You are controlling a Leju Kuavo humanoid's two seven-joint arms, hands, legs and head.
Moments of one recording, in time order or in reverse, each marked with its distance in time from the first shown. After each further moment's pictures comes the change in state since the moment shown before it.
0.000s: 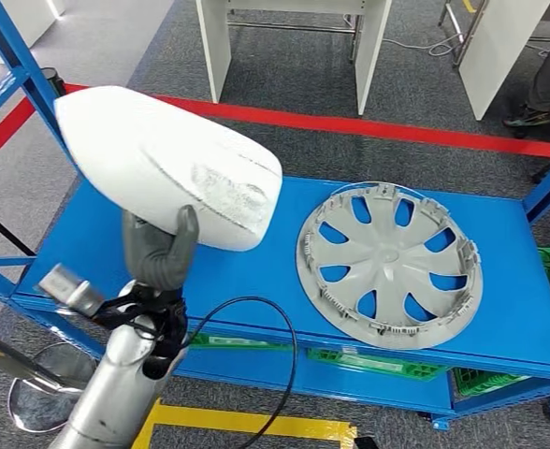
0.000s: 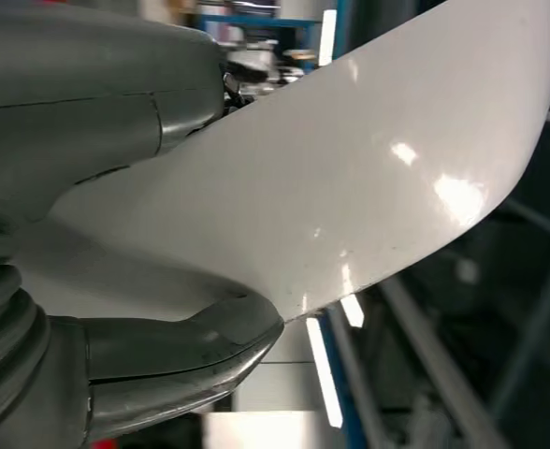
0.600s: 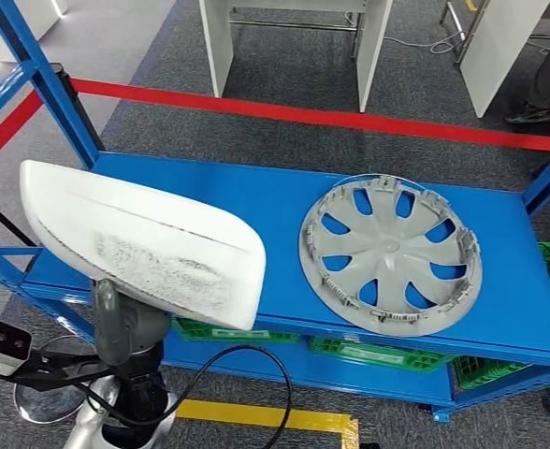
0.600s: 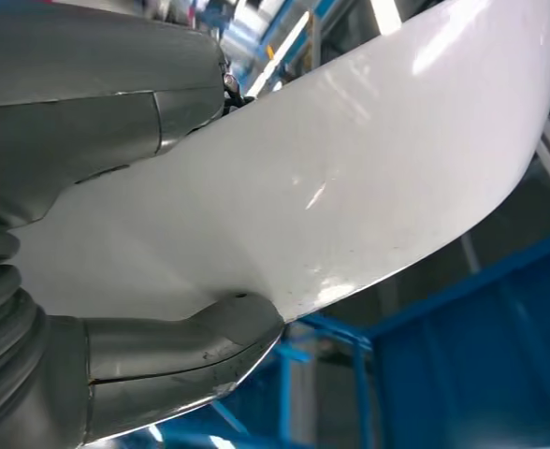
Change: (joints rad) left arm 0.270 0.025 -0.004 -0.196 0.512 -0.454 -0.011; right arm 0.030 0.009 -0.046 0.000 0.004 -0.143 -0.143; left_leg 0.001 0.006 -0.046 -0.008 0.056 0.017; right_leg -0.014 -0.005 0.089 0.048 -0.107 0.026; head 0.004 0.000
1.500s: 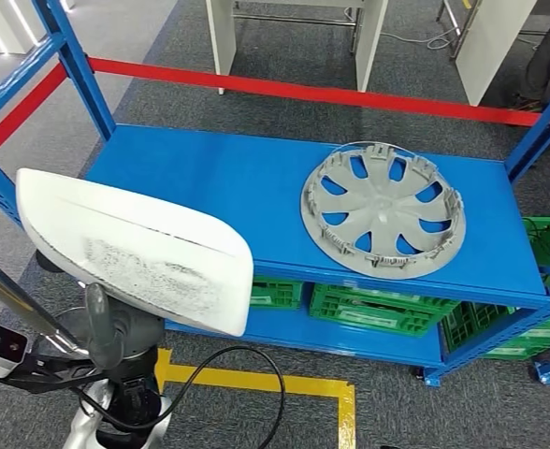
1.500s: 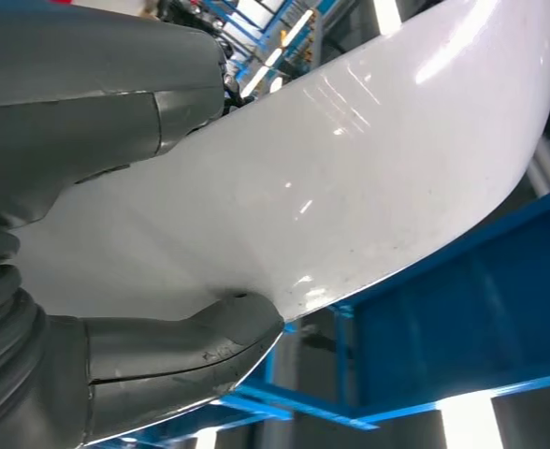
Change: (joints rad) left arm 0.033 -0.006 0.041 0.000 0.027 -0.049 0.026; right arm 0.020 0.000 -0.095 0.000 -0.084 0.112 -0.075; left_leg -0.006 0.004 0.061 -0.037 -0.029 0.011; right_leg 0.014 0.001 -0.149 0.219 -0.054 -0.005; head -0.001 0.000
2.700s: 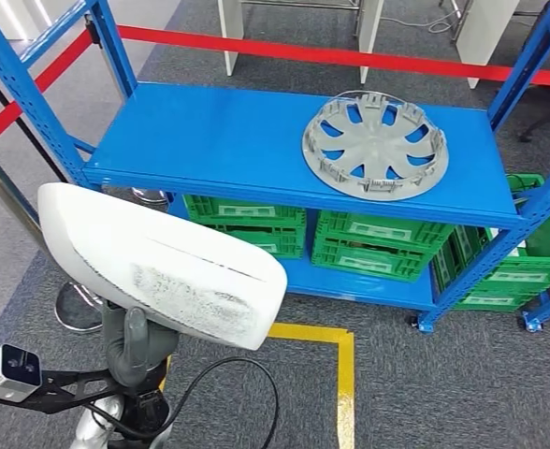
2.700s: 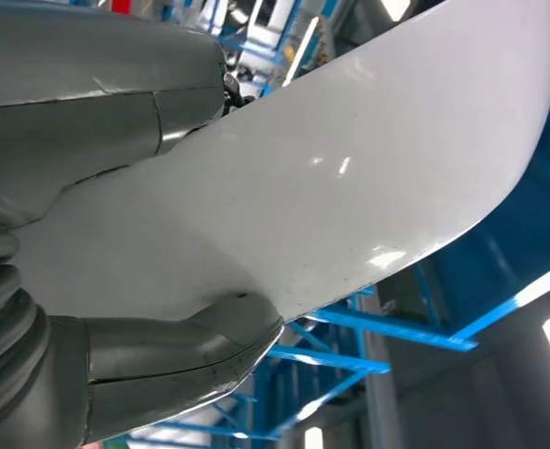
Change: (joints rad) left arm 0.024 -0.004 -0.010 0.012 -0.294 0.010 -0.053; right arm 0.007 -0.006 0.020 0.002 0.143 0.160 -0.001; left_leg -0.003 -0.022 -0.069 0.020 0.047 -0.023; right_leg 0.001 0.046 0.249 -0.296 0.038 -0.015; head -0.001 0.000
